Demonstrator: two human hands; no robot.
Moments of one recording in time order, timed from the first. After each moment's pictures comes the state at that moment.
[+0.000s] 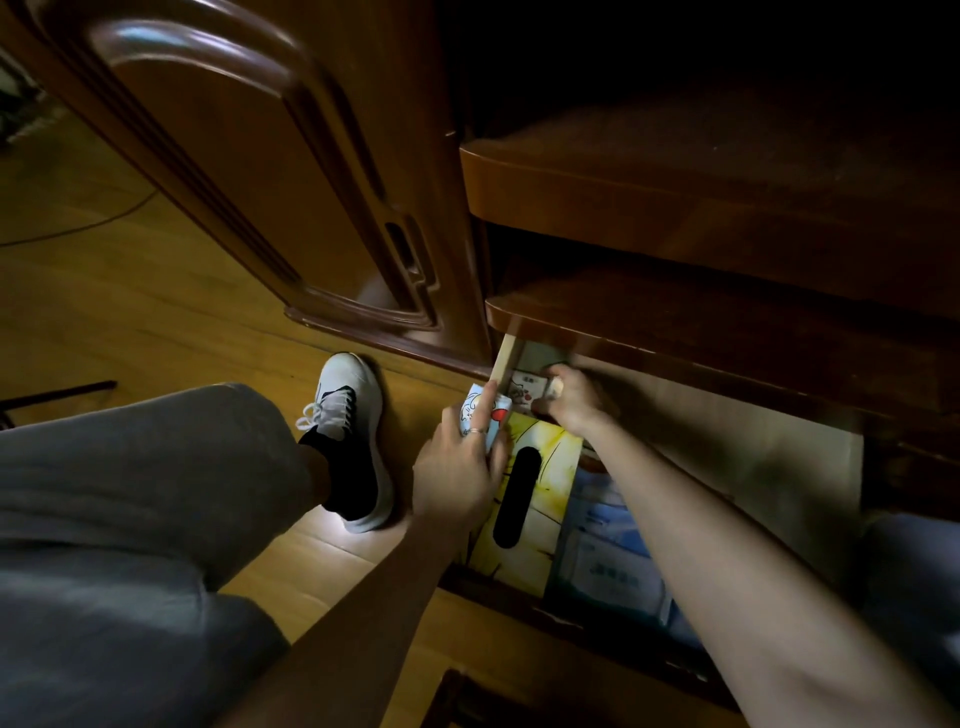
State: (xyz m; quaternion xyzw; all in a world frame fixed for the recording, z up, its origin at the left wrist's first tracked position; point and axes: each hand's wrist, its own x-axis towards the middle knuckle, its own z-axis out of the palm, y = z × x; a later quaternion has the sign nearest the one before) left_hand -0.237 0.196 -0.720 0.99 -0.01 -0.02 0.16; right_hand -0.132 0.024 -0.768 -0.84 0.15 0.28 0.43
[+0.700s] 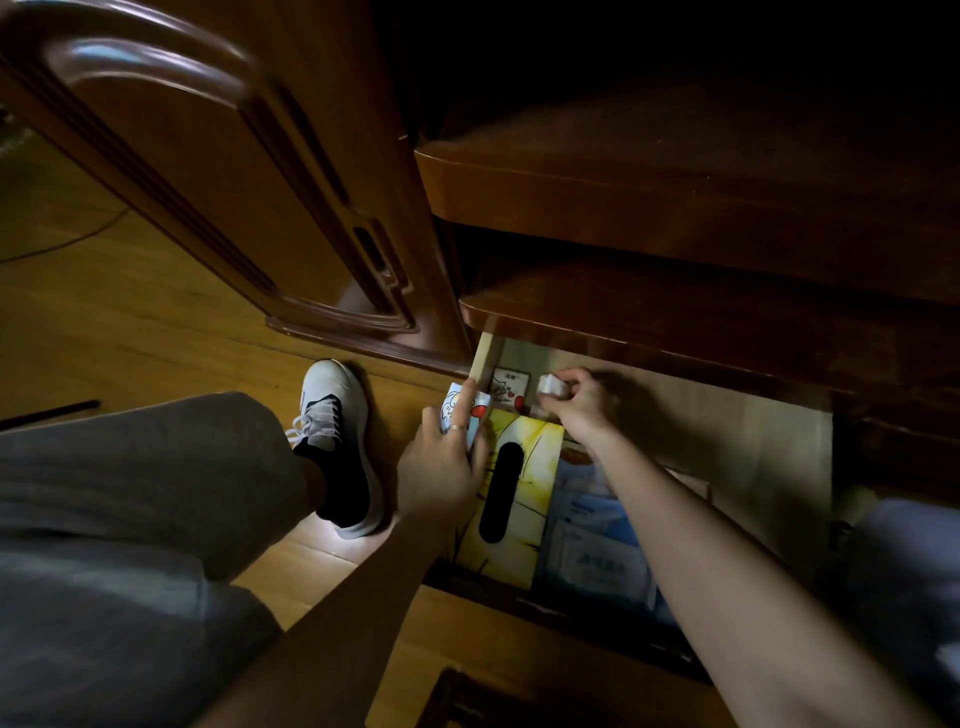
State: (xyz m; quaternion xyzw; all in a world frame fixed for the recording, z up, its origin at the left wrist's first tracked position) left_hand -0.237 0.194 -0.718 0.99 0.00 -0.03 0.17; right_hand -0.159 -0.006 -0.782 -0.79 0.26 0.18 0.52
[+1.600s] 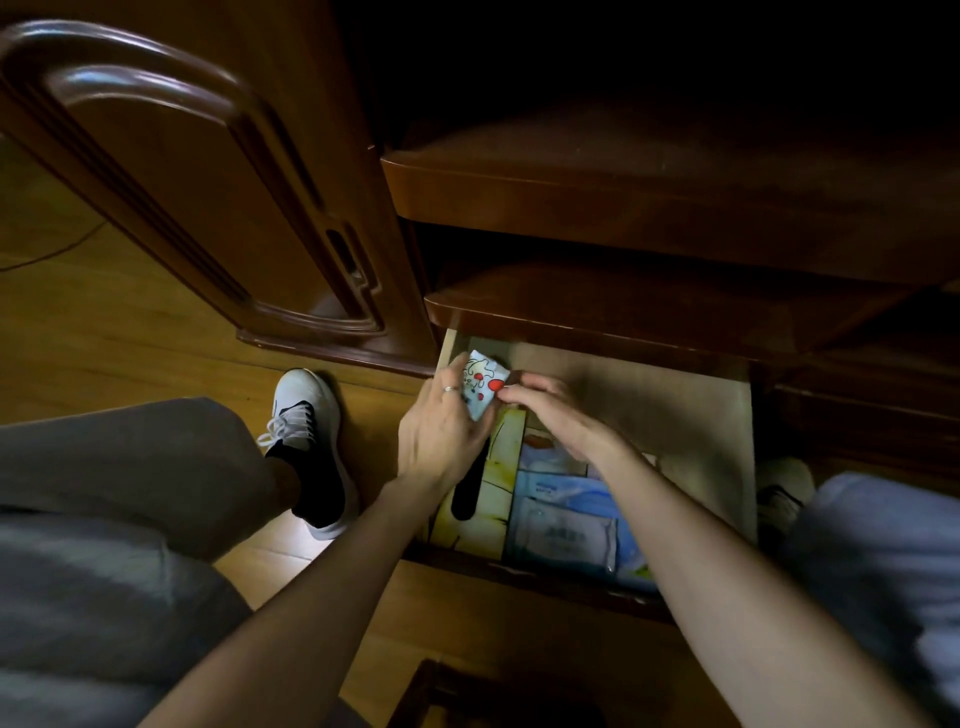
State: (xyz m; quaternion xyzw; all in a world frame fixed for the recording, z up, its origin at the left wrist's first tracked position) left_hand -0.228 0.163 -0.677 0.96 -0.13 0.09 0.24; right_hand -0.207 -0.016 -0.694 -0.72 0.14 0.25 0.63
